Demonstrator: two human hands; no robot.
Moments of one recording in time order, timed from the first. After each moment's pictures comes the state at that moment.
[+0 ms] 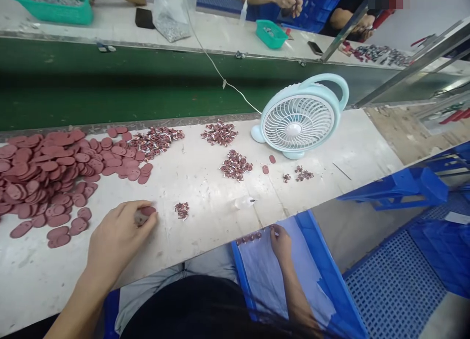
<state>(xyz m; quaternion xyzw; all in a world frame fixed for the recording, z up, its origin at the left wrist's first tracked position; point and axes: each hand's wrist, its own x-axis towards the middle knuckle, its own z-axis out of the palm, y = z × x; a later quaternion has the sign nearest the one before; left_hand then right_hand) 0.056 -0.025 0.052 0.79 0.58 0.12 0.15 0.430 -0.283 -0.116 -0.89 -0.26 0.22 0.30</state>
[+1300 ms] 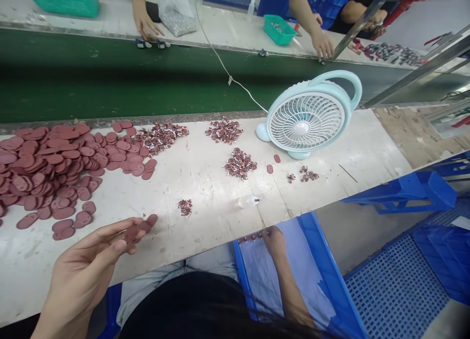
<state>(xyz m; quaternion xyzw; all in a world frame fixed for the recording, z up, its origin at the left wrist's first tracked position) 0.032 -0.069 0.072 0.39 0.62 0.37 0.57 0.417 -0.271 -0.127 -0.89 -0.32 0.25 0.22</state>
